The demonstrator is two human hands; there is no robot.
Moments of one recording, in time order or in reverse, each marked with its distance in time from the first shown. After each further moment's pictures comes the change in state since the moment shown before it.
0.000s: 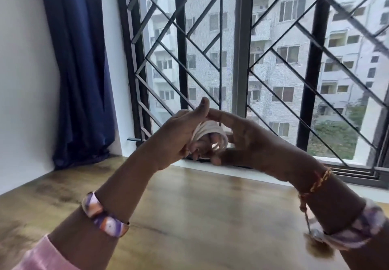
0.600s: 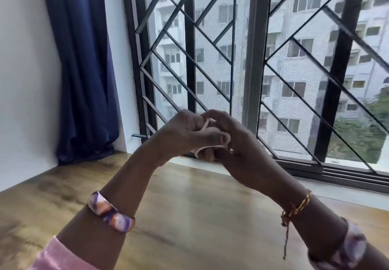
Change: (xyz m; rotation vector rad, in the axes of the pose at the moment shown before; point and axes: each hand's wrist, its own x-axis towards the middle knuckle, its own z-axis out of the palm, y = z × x) left_hand 0.024 -0.028 -0.038 0.378 0.116 0.040; right_hand 0.044 0.052 0.018 -0.249 0.323 -0.165
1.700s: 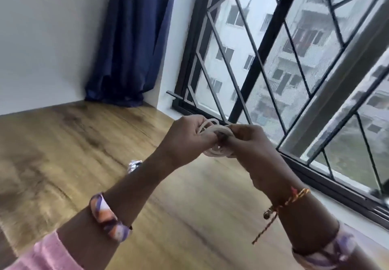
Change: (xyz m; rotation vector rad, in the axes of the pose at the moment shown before) left_hand -0.056 -0.147 -0.094 0.090 0.501 -0.314; right_hand 0.087 0.054 0.143 0.116 -0.117 0.577
